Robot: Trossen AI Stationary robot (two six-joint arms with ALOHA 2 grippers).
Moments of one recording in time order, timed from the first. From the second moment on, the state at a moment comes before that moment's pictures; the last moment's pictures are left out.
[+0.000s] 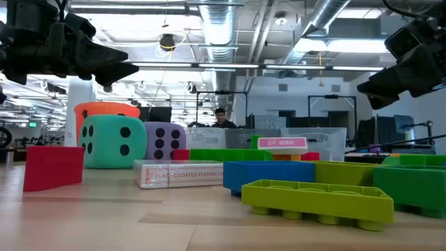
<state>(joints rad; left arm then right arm) 0.44 0.41 0.01 0.45 0.33 0.02 0.10 0.23 0.01 0.01 -0.02 0.15</state>
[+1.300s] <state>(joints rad) 0.44 0.41 0.01 0.54 0.11 -0.31 0.08 0.27 0.01 0.25 0.03 0.31</state>
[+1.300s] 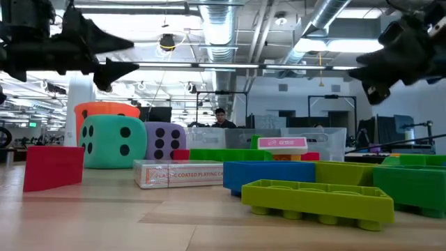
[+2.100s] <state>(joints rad) 0.44 0.50 0.01 0.58 0.15 -0.44 0.14 0.78 0.08 0.75 0.25 0.34</state>
